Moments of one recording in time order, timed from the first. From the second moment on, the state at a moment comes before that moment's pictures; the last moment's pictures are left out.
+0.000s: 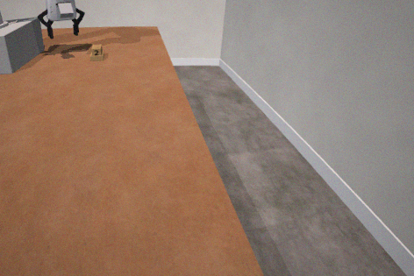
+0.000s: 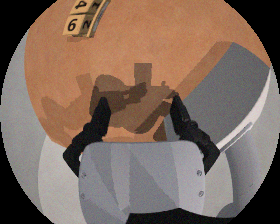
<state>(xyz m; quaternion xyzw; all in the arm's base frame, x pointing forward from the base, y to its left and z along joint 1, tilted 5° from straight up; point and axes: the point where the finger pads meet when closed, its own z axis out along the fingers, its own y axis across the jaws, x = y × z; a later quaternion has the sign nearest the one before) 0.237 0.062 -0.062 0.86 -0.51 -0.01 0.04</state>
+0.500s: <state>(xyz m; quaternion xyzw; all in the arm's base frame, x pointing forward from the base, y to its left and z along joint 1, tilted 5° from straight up) 0.237 0.061 -0.078 0.86 -0.50 -0.01 0.04</state>
